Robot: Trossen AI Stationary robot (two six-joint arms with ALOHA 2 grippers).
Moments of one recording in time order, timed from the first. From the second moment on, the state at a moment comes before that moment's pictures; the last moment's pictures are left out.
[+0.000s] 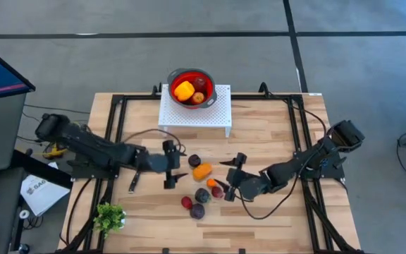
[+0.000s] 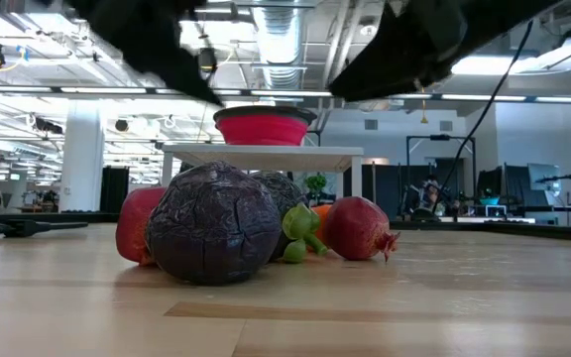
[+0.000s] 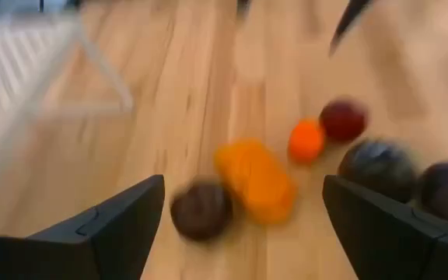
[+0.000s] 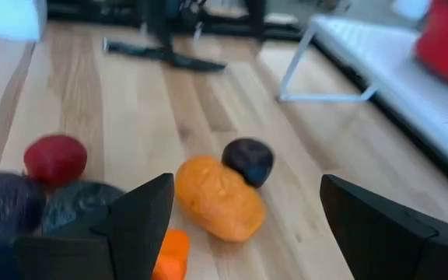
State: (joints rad) left arm -0.27 1.31 0.75 -0.12 -0.43 -0.09; right arm 0.49 1.60 0.84 0.14 0.81 0.23
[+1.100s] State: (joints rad) left arm -0.13 1.75 0.60 0.55 -0.41 -0.19; right arm 0.50 1.57 0.84 0.15 0.90 0.24
